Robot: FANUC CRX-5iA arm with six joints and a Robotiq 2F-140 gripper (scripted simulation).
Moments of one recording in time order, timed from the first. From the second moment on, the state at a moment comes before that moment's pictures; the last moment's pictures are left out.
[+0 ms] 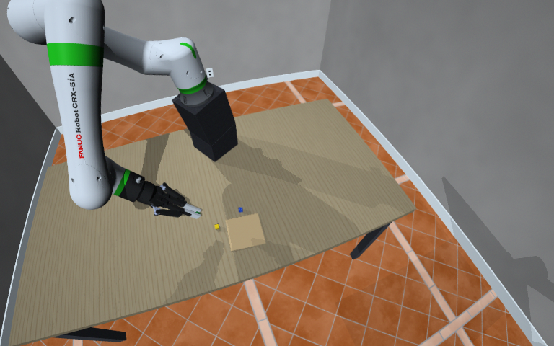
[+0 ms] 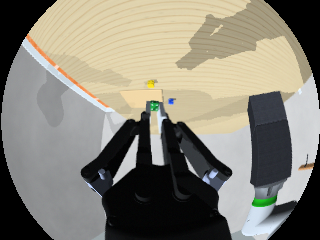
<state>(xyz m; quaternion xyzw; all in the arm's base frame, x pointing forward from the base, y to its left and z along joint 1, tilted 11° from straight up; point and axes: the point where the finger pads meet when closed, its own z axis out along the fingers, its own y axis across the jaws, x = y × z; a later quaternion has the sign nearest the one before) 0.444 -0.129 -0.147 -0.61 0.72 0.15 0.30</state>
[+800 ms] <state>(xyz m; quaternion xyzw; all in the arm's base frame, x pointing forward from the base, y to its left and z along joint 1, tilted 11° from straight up) 0.439 -0.137 -0.162 -0.59 0.67 0.24 0.39</state>
